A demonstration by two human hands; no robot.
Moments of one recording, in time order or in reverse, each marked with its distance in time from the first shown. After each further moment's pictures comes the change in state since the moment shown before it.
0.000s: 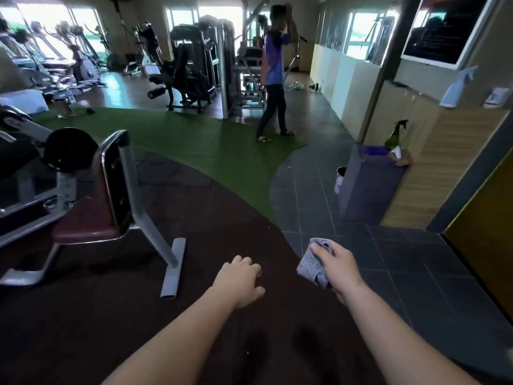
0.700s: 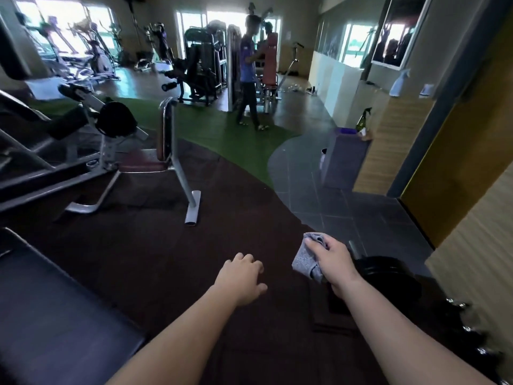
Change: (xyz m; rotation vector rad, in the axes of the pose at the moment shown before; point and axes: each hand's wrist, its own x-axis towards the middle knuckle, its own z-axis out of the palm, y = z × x) left_hand -0.584 0.195 0.135 -0.056 0.058 -0.007; right_hand -0.596 0.090 -0.131 -0.090 -0.040 -0.063
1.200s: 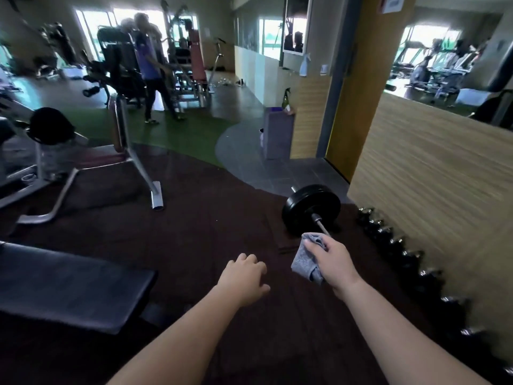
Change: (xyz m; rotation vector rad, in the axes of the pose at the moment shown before) left_hand -0.393 0.087 0.079 0.094 -0.046 0.304; right_hand -0.480 0.057 -0.034 0.060 0.257 0.004
